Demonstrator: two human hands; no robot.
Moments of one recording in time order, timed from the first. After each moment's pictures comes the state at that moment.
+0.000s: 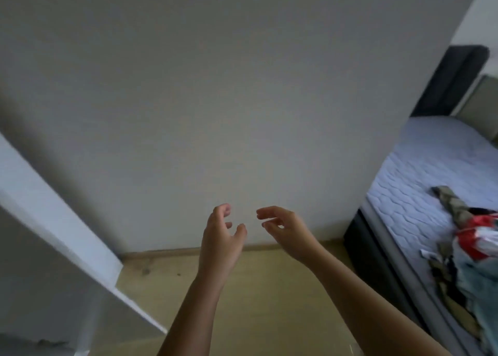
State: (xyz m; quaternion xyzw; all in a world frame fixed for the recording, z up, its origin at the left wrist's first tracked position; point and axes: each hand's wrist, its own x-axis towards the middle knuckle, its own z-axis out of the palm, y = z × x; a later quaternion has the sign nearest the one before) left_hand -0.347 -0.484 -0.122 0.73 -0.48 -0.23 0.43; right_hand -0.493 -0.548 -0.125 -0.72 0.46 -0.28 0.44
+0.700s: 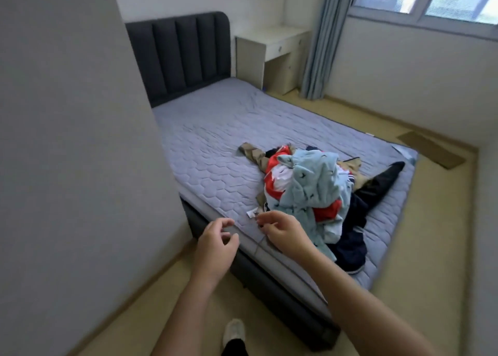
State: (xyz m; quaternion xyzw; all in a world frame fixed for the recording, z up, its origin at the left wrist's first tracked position) left_hand -0.829 -0.670 -0.187 0.47 -0.72 -0.44 0.26; right_hand -0.991 -0.606 -0.182 -0.40 0.73 -0.43 0.33
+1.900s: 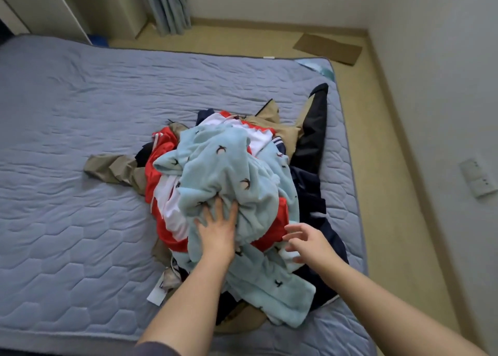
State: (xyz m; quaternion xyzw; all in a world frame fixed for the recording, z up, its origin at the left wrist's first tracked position) left_hand -1.371 -0.870 -0.515 0.21 -0.96 -0.02 -0.19; right_hand -1.415 -0.673 -0.467 0.06 0.79 -0.50 0.35
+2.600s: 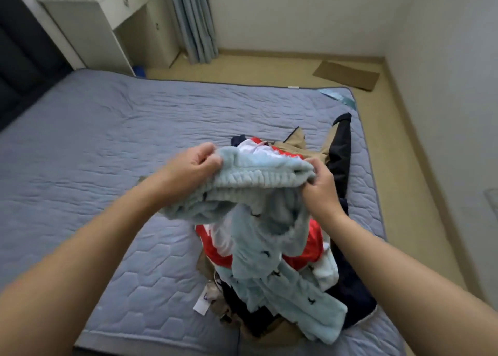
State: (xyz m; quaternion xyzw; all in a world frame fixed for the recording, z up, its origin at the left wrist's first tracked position) left_hand -1.358 -1.036 -0.242 0.09 -0.89 -0.45 -0.01; right_hand -1.454 -0.804 -0.325 -0.16 0.78 -0.60 0.05
